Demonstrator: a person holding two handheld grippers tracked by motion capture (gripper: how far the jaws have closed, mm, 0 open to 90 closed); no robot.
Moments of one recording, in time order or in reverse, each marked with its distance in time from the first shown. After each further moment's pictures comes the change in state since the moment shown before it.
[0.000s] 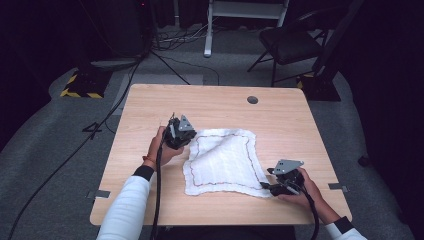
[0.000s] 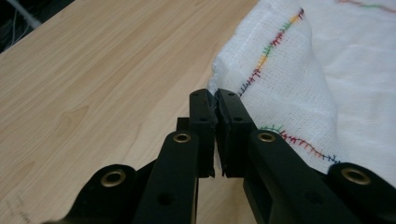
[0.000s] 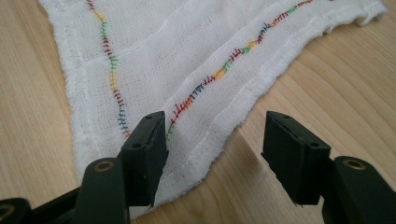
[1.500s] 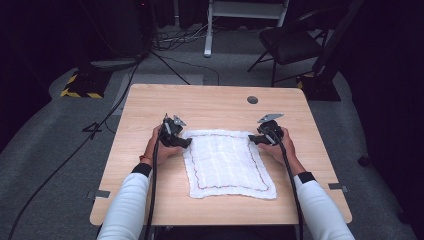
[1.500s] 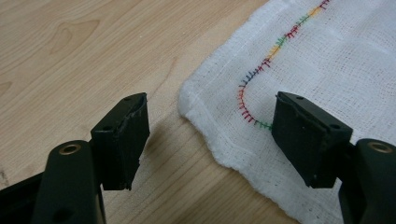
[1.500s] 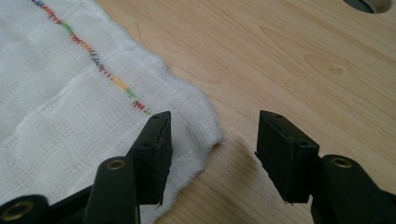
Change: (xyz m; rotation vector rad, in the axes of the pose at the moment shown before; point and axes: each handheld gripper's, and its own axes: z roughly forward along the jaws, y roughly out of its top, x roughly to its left) left arm 0.026 -0.028 0.035 0.130 -0.012 -0.194; right arm -0.116 0.080 0.087 0.004 -0.161 0.252
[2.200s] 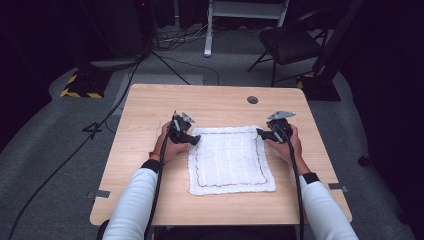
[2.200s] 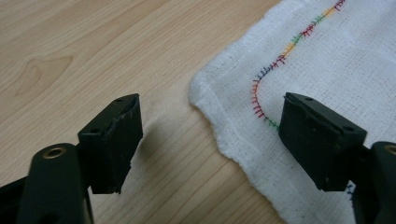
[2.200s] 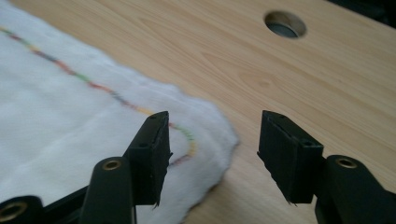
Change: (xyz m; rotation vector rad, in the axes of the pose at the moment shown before) left arm -0.007 0.019 0.020 -0.017 -0.004 -0.011; right arm -0.011 -0.005 -0.029 -0.130 -0.075 0.030
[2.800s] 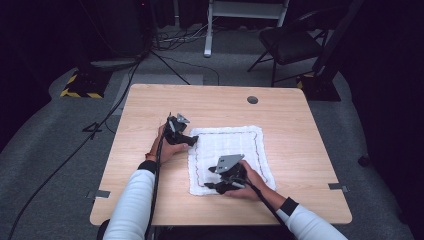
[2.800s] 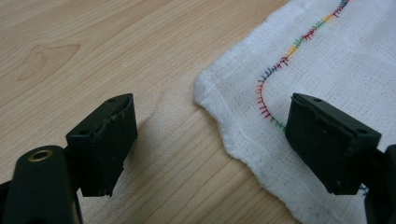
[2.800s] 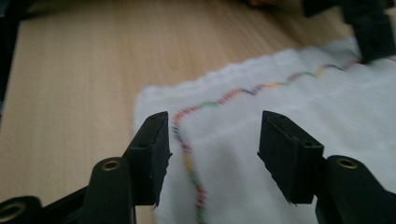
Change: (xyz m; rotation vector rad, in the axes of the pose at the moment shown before) left arm 0.006 -0.010 0.000 -0.050 -0.027 -0.030; right arm 0.212 -0.002 -0.027 -0.019 0.568 -0.428
